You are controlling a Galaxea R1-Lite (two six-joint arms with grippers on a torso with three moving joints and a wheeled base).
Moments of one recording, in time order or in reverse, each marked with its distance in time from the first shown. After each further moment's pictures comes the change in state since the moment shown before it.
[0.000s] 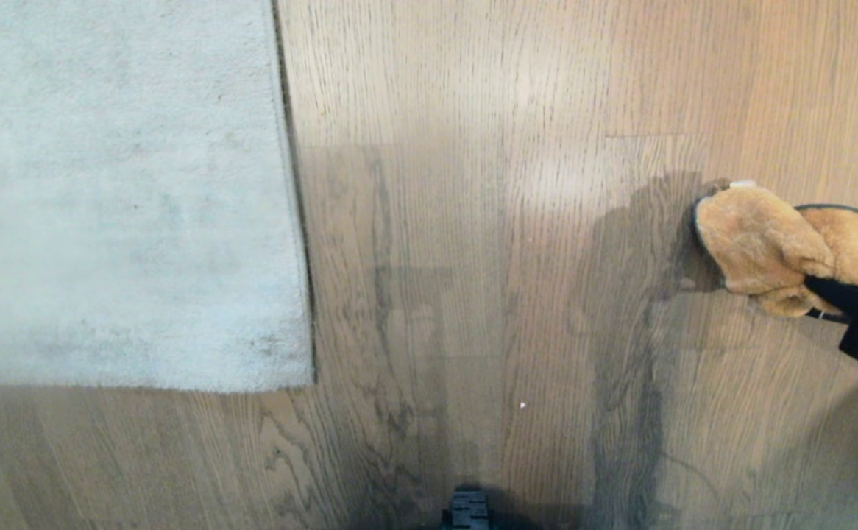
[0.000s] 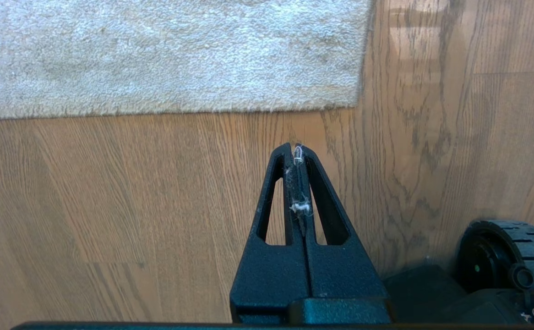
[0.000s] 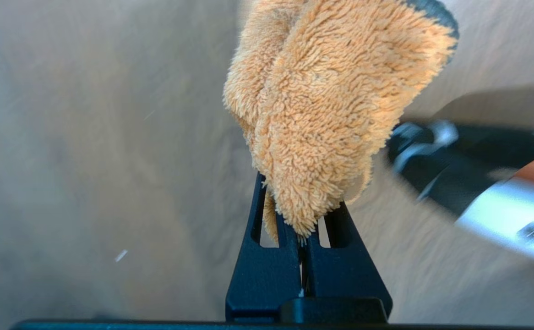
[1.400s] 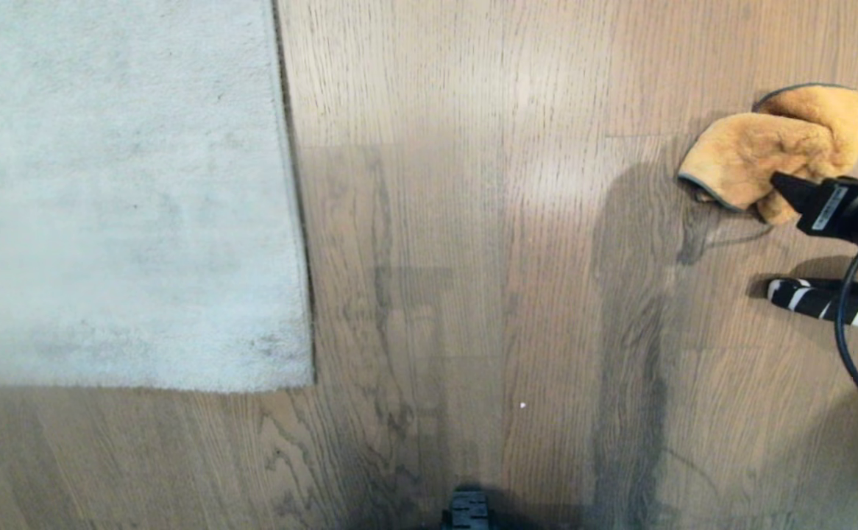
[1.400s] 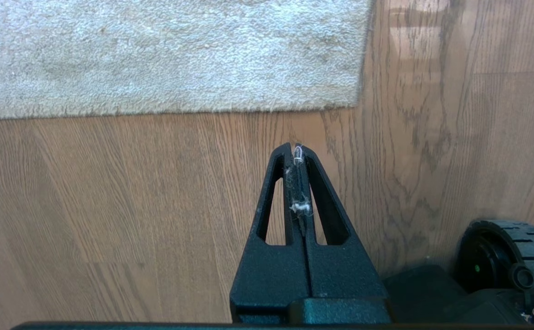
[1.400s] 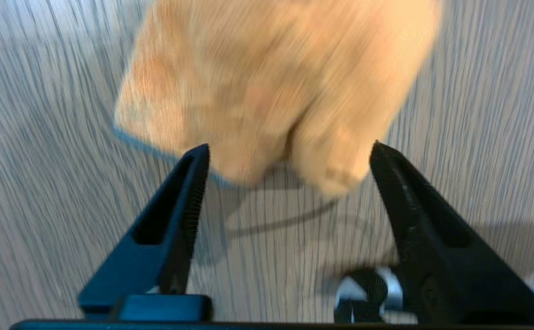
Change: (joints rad) left arm 0.000 0.000 0.000 0.000 0.000 0.000; right arm -0.074 0.309 -0.266 -0.221 -0.107 -0.003
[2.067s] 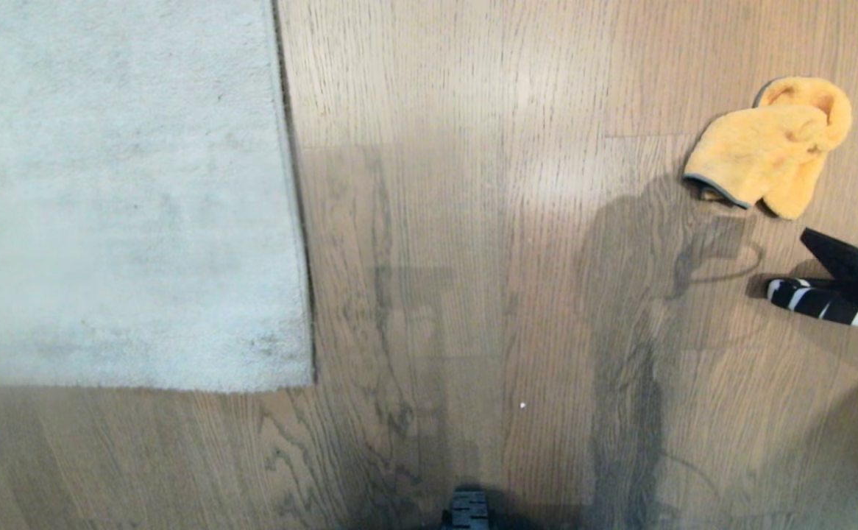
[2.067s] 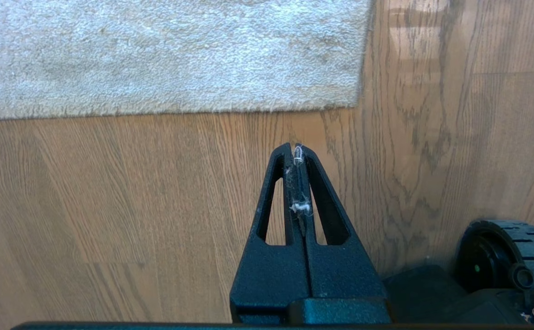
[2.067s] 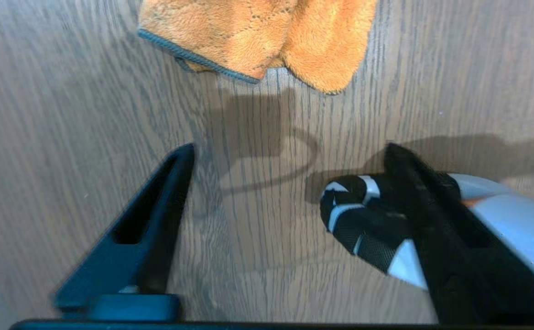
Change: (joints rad) left arm 0.000 0.000 0.000 0.000 0.000 0.000; right arm 0.000 -0.237 0.274 0.000 0.006 0.010
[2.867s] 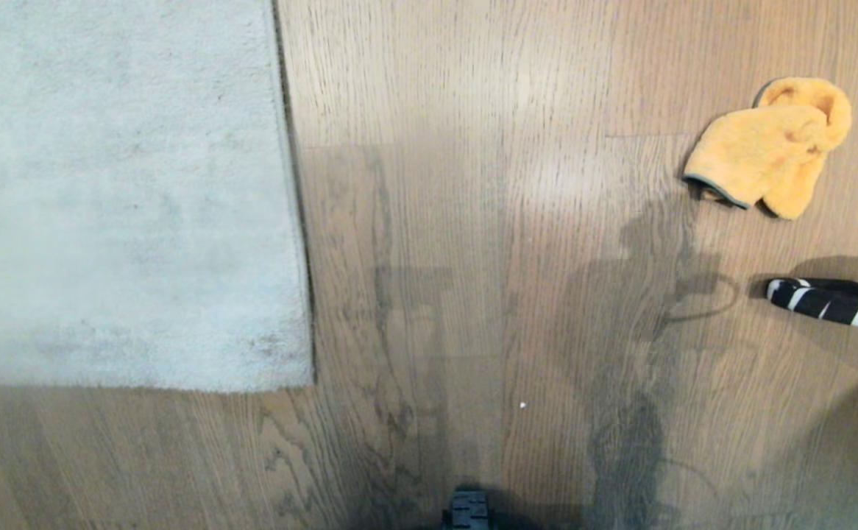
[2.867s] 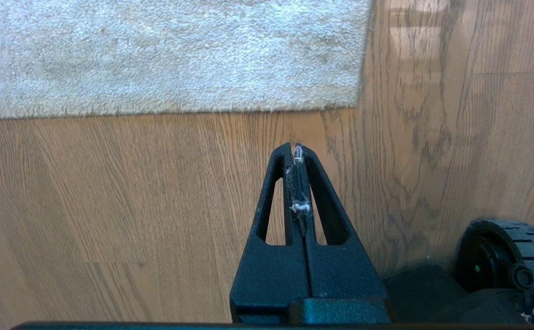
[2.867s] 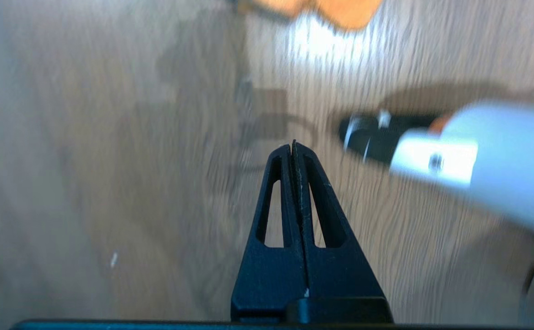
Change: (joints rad) left arm 0.000 0.000 0.000 0.001 0.000 0.000; right arm 0.008 -0.370 0.221 0.139 0.096 0.003
